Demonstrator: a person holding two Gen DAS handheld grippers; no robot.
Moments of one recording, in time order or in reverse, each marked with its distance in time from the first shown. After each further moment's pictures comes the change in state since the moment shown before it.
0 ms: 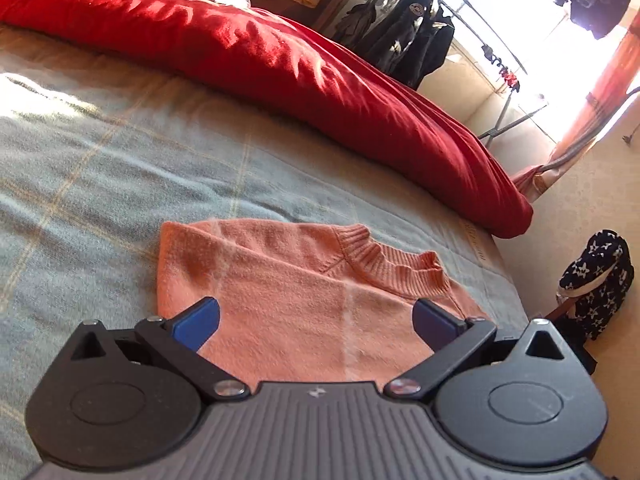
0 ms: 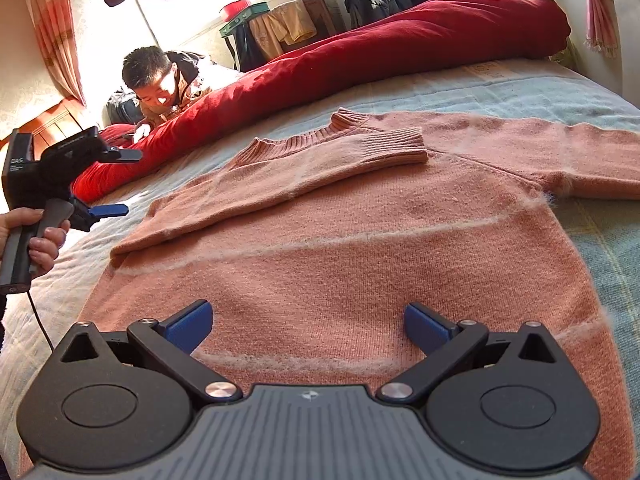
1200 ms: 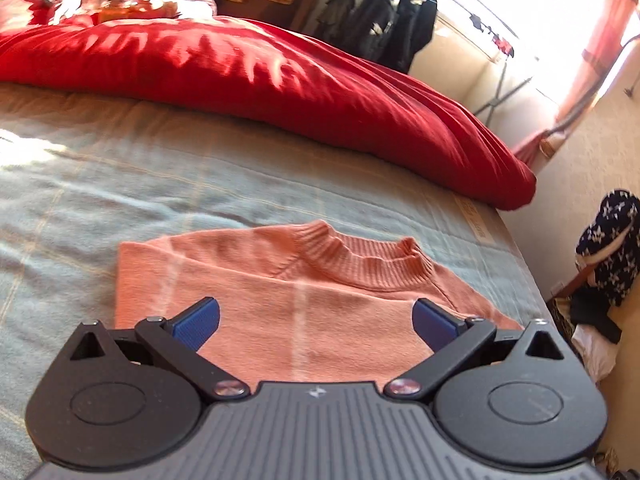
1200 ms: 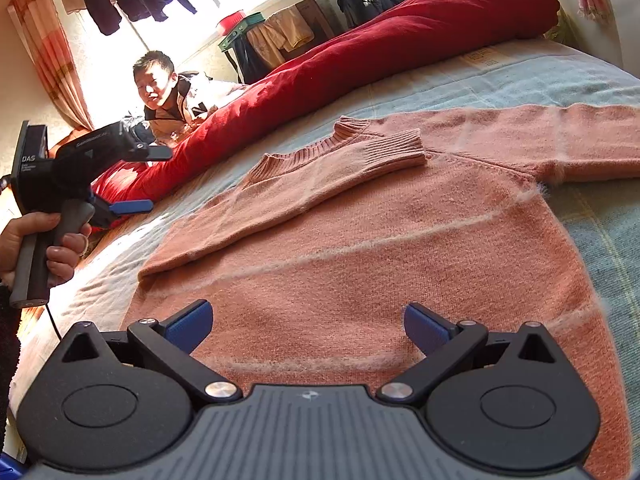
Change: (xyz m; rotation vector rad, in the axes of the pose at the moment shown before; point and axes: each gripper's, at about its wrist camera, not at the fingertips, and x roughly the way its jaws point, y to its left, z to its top) left arm 0.006 -0.054 0.019 0.066 0.003 0.098; right arm -0.014 -0.011 0.008 0.098 -0.001 0.074
